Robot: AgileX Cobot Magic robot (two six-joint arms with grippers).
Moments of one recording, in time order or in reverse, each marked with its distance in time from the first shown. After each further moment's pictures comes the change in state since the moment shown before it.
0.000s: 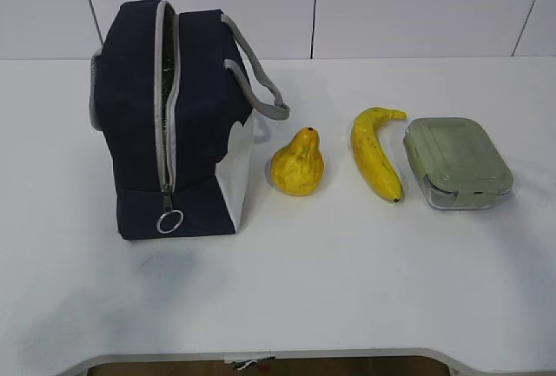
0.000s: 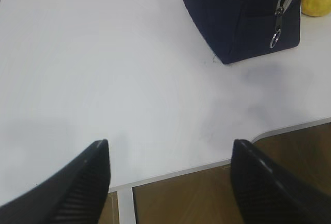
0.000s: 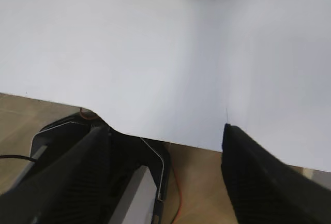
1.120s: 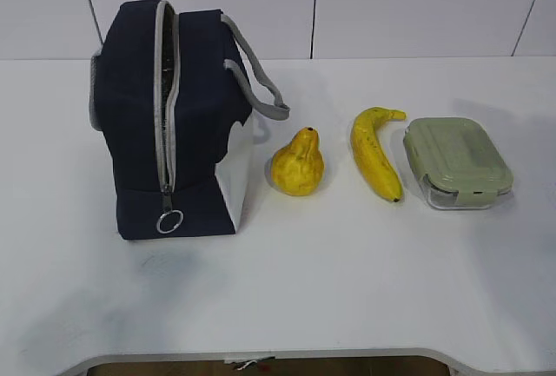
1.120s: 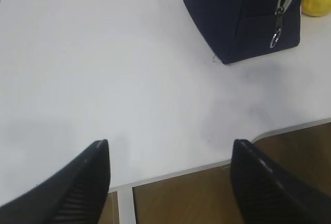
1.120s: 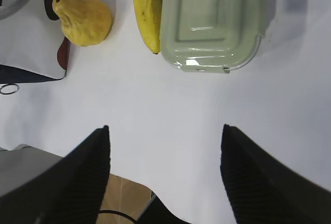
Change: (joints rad) left arm 0.000 0.000 0.000 0.000 0.000 0.000; right arm -0.502 0.367 -0.015 0.675 -0.032 -0.572
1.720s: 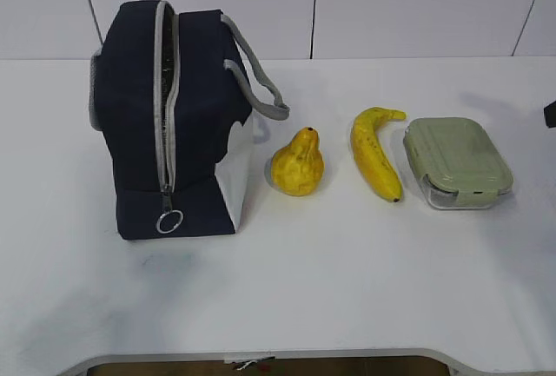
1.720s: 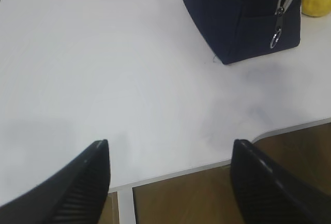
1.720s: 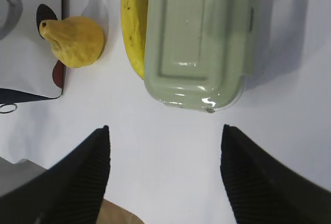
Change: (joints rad) left arm 0.000 0.000 0.000 0.000 0.000 0.000; right arm -0.004 0.199 -0.112 0.059 -0.008 -0.054
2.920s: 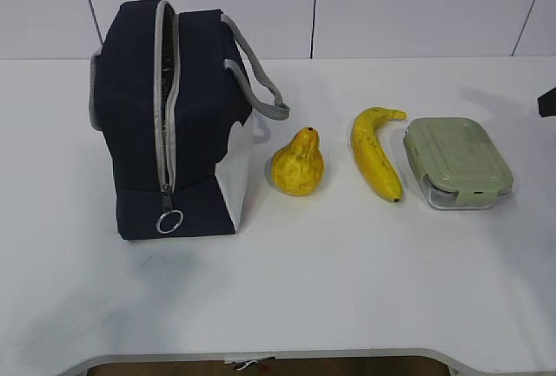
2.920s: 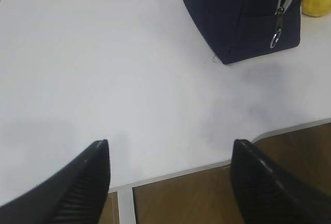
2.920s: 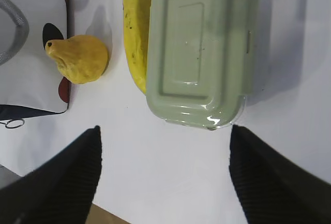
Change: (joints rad) left arm 0.000 0.000 0.000 0.000 0.000 0.000; right arm 0.000 0.029 -0.034 0.030 -0.006 0.016
